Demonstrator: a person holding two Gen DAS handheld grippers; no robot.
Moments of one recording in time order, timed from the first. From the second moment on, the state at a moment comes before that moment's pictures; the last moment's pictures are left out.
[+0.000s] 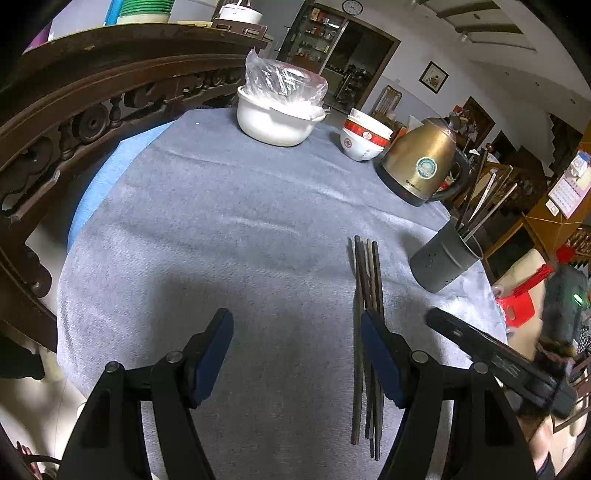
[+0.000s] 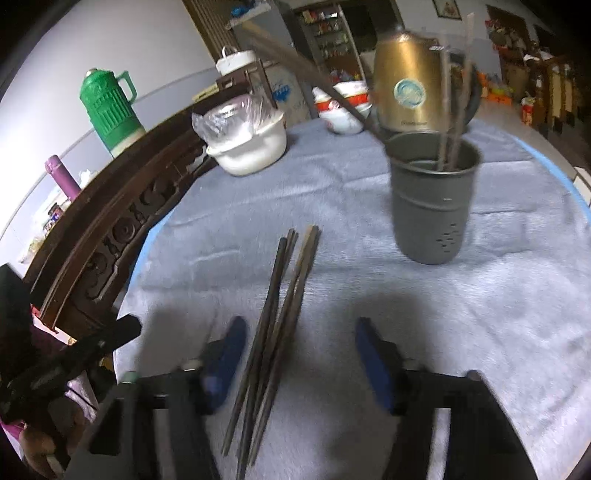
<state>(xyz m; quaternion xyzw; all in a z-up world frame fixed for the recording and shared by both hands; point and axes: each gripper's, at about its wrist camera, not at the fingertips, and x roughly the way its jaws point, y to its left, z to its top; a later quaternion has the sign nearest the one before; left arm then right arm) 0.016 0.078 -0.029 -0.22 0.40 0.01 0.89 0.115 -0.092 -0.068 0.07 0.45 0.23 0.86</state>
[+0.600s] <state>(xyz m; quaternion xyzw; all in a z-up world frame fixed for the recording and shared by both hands) 0.017 0.086 -0.035 -0.23 0.41 0.01 0.89 0.160 -0.062 -0.107 0.08 0.53 0.21 0.82</state>
